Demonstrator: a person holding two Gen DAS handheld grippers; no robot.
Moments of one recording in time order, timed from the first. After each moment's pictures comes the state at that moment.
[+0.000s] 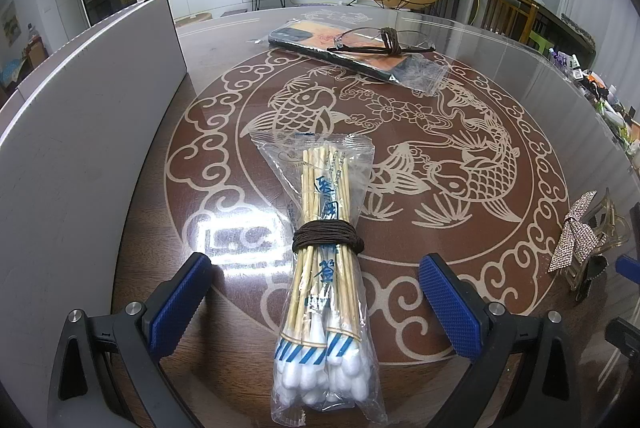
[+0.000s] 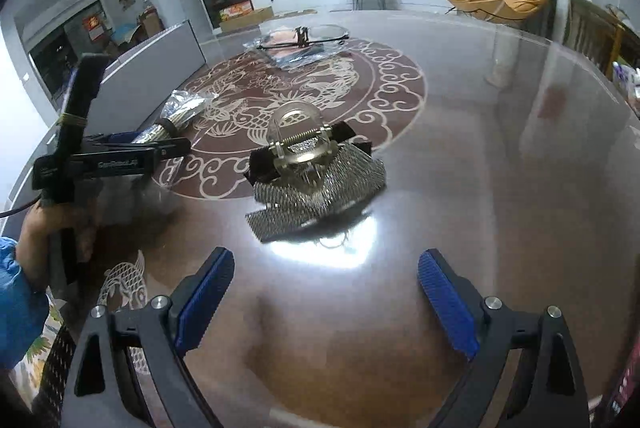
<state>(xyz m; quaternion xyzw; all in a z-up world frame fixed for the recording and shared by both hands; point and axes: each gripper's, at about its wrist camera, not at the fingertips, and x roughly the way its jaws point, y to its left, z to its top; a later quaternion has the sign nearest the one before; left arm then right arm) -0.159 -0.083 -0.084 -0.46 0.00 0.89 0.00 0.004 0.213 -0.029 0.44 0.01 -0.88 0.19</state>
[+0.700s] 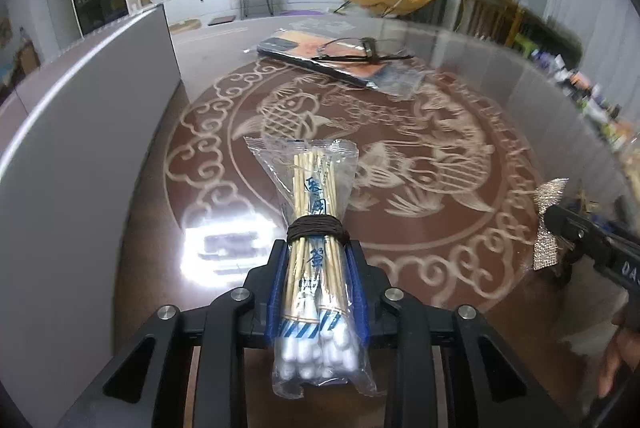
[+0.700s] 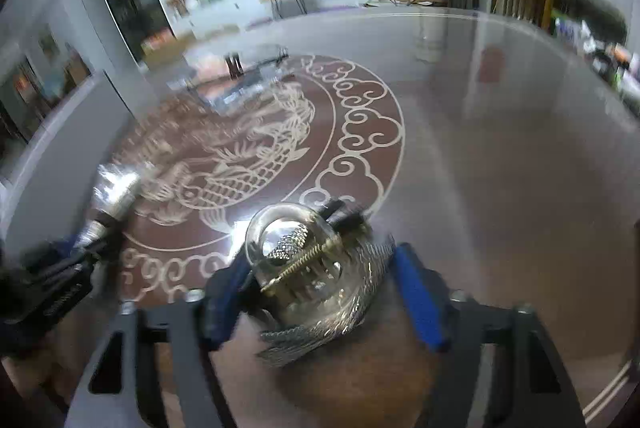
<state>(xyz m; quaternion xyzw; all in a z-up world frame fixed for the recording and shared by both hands) -0.129 -0.084 -0.071 -0.45 -0.02 0.89 0.04 -0.049 0.183 -0.029 0.44 -0.07 -0.89 0.07</state>
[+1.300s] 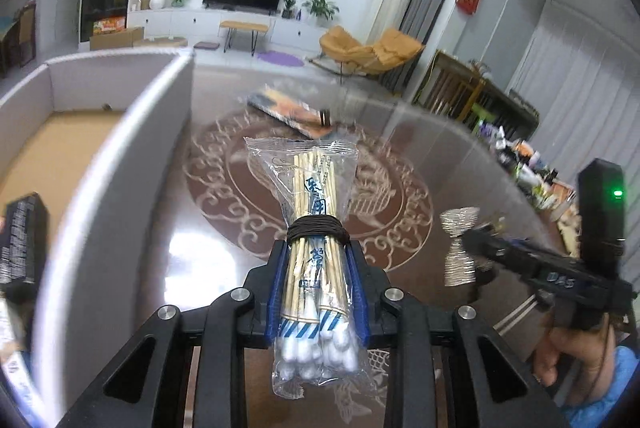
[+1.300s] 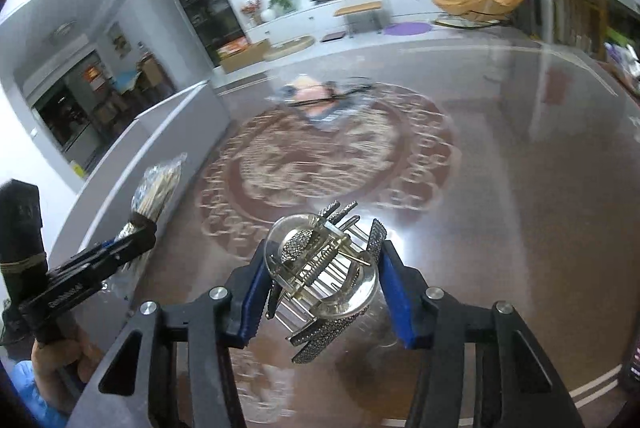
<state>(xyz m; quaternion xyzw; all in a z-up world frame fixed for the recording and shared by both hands) -0.030 -0.113 0.016 -0.36 -0.12 0.92 0.09 0.006 0.174 0.038 0.42 -0.07 -0.88 0.21</state>
